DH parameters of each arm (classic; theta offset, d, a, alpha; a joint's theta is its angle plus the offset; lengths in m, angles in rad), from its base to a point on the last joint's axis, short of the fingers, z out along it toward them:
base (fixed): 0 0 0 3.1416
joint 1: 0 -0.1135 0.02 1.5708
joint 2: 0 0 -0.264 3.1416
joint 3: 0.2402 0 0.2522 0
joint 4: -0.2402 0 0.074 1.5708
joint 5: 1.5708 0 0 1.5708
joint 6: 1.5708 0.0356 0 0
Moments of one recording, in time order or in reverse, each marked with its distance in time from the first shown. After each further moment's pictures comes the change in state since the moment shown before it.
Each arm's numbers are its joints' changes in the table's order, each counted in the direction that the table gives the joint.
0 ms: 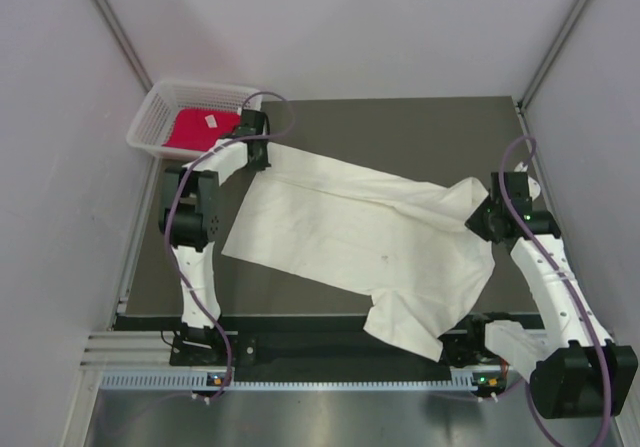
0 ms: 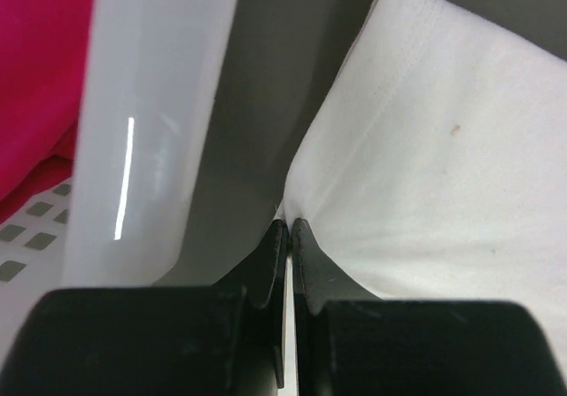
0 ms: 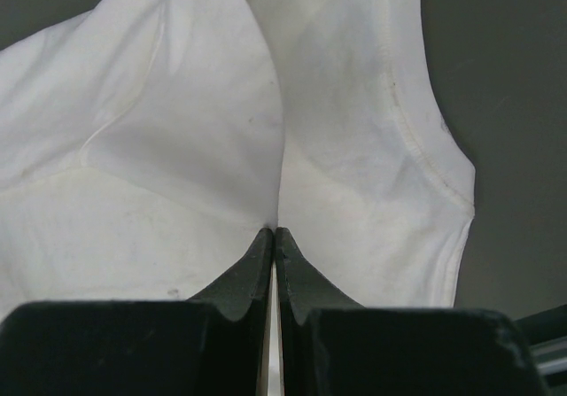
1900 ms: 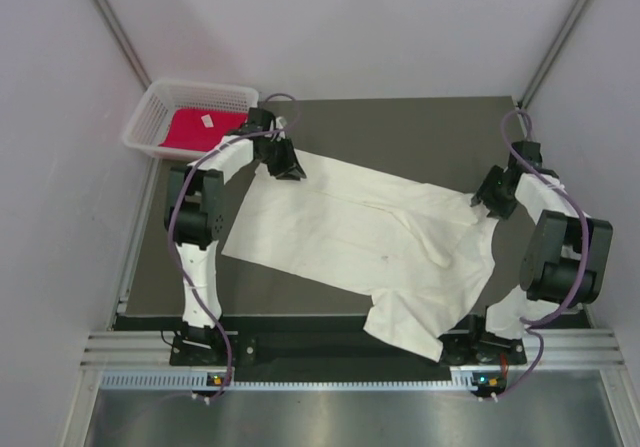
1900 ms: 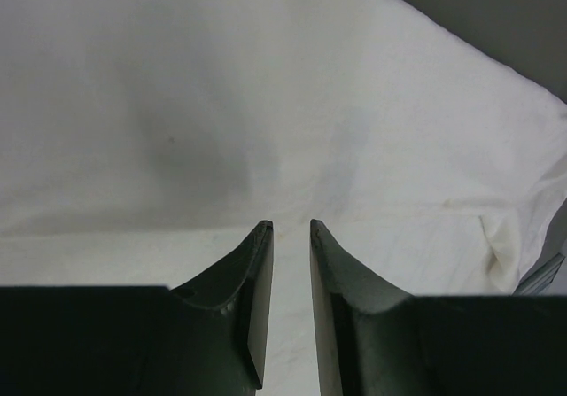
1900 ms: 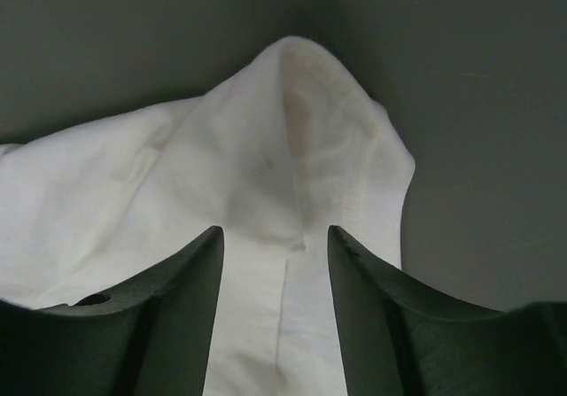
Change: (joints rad) left arm 0.031 0.035 0.068 -0.113 0.646 -0.233; right arm 0.268 0.606 0.205 0.224 -0.202 -0.286
